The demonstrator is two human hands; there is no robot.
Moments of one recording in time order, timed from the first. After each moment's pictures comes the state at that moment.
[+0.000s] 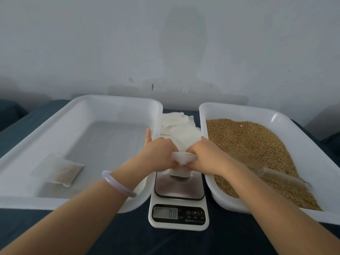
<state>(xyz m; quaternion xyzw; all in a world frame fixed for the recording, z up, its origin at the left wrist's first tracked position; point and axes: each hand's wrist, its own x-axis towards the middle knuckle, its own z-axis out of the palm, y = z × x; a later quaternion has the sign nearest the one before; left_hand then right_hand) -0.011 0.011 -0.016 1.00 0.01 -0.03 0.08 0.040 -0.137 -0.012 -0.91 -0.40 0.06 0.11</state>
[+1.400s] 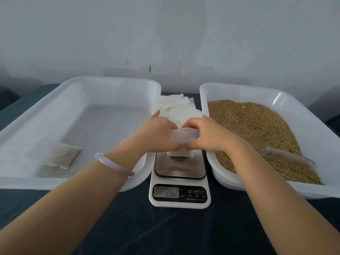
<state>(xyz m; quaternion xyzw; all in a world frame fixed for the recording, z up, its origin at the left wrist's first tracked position) -0.016 0.015 -0.022 0.99 -0.06 0.04 0.14 0.043 -0.143 -0.019 -0.89 -0.35 0.13 0.27</state>
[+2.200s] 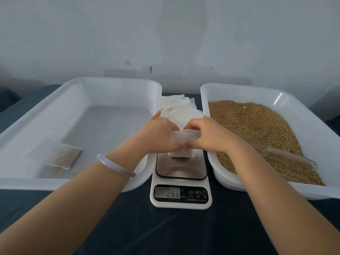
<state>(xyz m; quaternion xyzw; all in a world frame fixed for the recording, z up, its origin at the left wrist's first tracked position) -0.017 0.016 -0.023 0.99 -0.07 0.03 0.14 0.044 -0.143 -0.021 -0.89 -0.35 0.12 0.27</state>
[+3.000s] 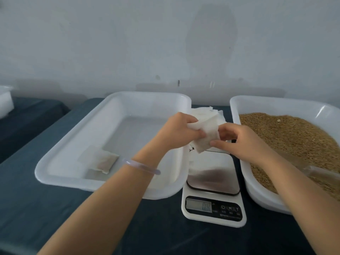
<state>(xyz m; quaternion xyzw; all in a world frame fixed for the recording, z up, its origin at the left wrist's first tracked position) -0.026 0.042 0.006 0.90 0.05 0.09 0.42 0.044 -0.140 -0.019 -0.85 -0.34 0.07 0.41</state>
